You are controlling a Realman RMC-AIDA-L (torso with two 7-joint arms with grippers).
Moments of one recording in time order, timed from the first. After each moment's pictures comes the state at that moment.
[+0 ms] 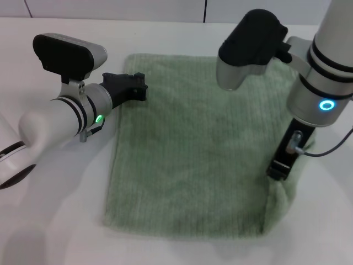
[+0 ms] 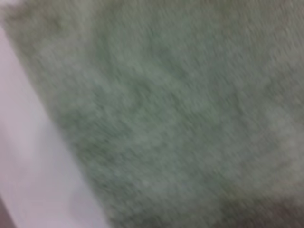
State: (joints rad) left arm -0.63 -2.07 1.99 0.45 0.12 0.29 -0.74; right arm 0.92 2.07 -1.65 -1.21 0.57 1.86 -0.40
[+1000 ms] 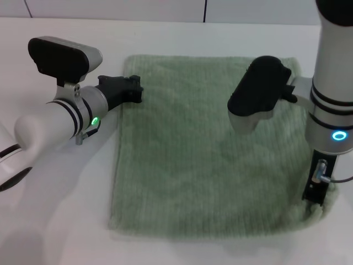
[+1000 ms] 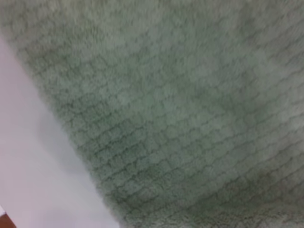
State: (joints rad) left arm -0.61 -2.06 1.98 0.45 0.12 0.29 -0.74; right arm 0.92 2.07 -1.83 -1.11 0.51 1.88 -0.36
